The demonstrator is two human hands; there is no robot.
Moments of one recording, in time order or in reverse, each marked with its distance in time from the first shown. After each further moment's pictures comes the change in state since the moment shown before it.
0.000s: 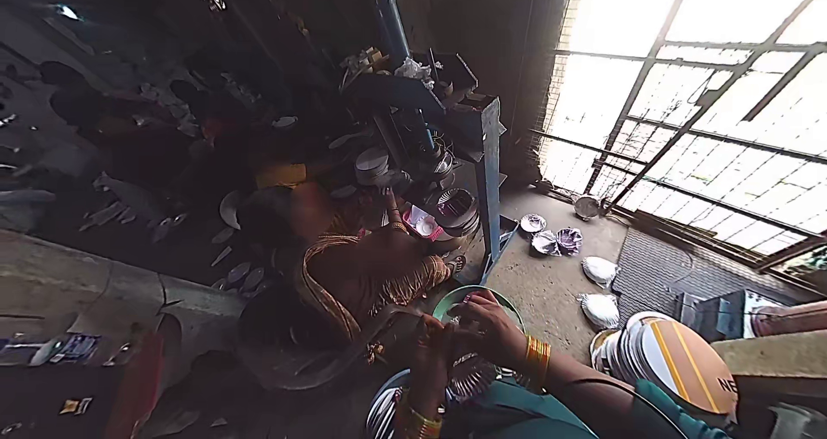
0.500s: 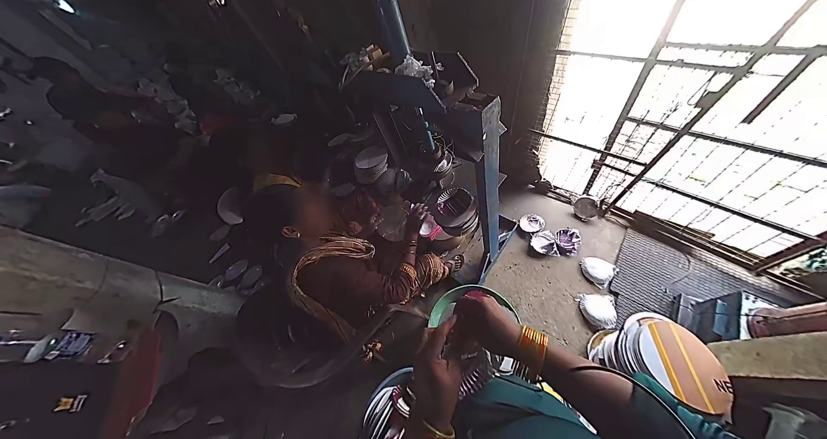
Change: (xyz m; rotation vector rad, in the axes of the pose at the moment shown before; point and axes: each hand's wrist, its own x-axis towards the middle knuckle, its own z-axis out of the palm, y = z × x) left_hand -0.013 0.000 0.008 0.836 0.059 0.443; right_hand 0.032 -0.012 -0.021 0.060 -0.498 0.561
